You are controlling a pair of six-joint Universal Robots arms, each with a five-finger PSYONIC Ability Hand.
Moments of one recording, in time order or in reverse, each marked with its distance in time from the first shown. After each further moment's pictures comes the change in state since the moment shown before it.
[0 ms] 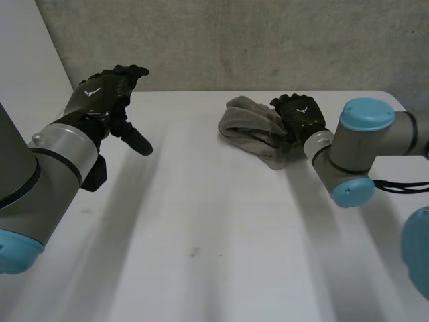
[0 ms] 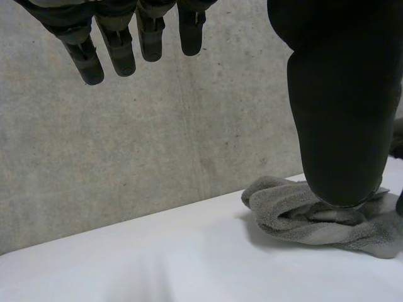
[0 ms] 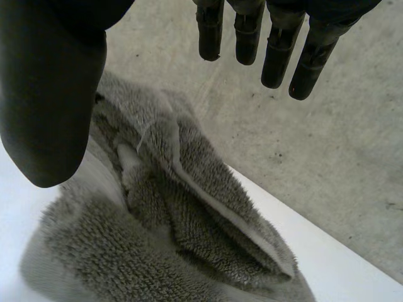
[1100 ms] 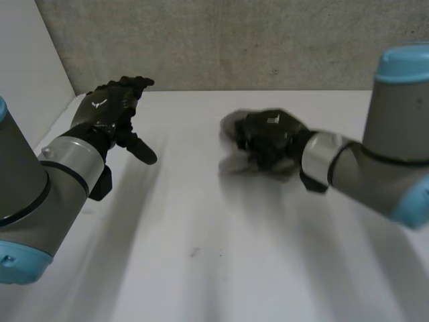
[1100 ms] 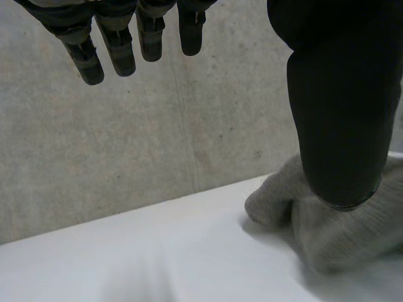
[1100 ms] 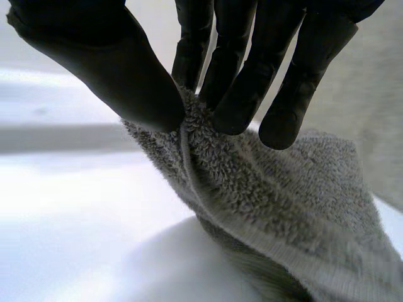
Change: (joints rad) left arm -0.012 -0.004 -0.062 0.051 0.000 0.000; right arm 0.089 -0.513 0.366 0.408 -0.288 0.006; left_hand 0.000 0.000 0.000 0.000 0.001; right_hand 1.100 1.054 1.083 1.081 1.098
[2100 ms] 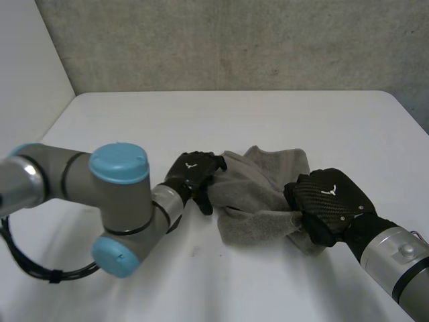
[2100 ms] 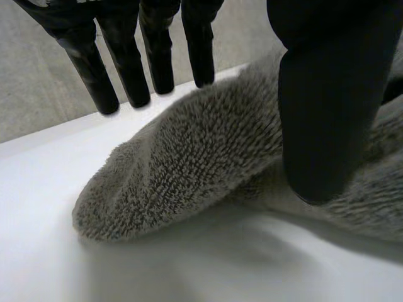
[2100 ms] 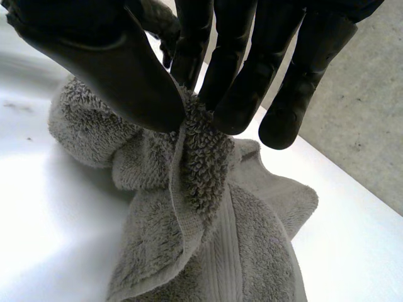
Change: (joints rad) left arm -0.136 -0.562 0.227 0.116 0.180 0.148; right arm -0.151 -0.515 0.838 -0.339 0.064 -0.167; left_hand 0.293 0.290 0.279 0.280 0.247; right_hand 0.007 0.000 0.000 0.000 -0.001
